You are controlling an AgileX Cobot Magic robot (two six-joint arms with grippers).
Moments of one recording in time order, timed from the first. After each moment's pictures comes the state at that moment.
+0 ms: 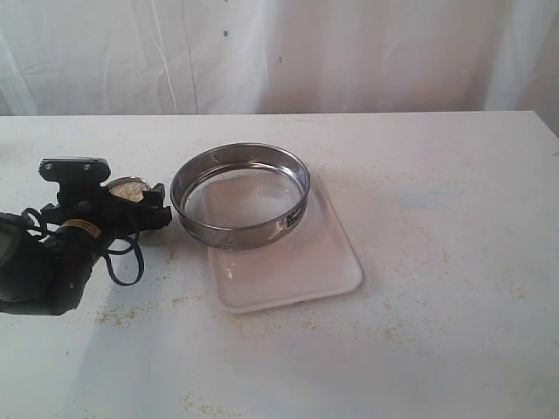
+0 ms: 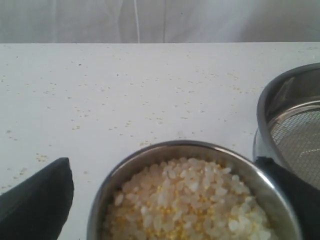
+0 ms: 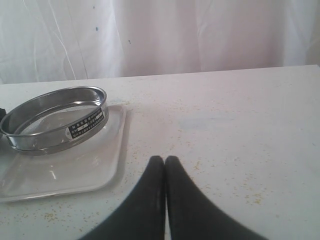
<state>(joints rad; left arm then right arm) -0.22 2.08 -0.76 -0.26 -1.02 0.01 0.23 0.00 -0.01 -0.03 0.22 0.13</state>
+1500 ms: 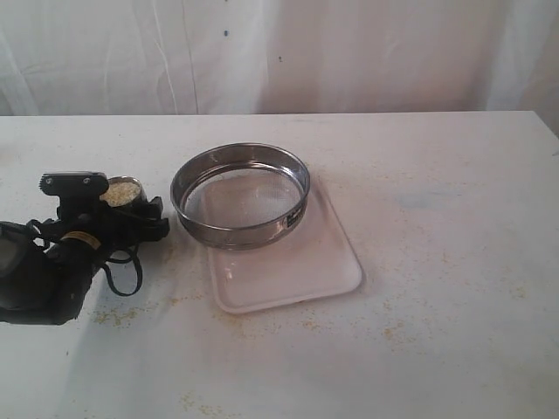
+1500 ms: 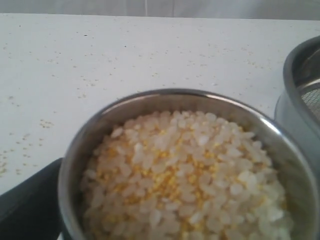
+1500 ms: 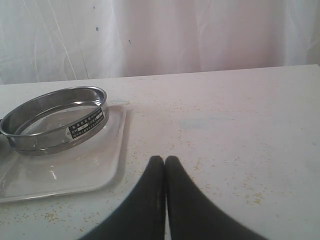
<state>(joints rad) -0.21 2.14 -0.76 -0.26 -1.03 -0.02 0.23 0.00 -0.01 -0.03 0.22 0.13</state>
